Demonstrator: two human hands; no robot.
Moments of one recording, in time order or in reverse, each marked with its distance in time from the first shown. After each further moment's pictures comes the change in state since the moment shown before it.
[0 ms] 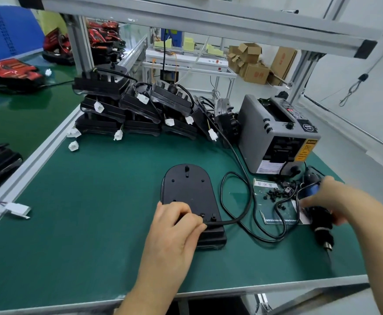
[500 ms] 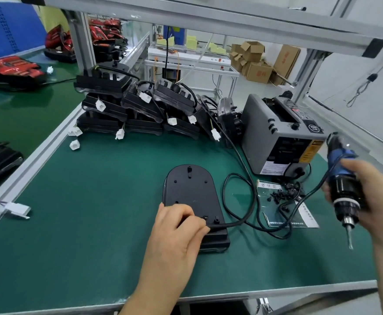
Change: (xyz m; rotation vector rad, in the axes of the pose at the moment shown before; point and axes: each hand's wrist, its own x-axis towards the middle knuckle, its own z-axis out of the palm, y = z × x) left_hand -0.001 -0.003 0.003 -0.010 0.011 -0.018; right_hand -0.052 0.002 -0.014 1.563 -0.084 -0.130
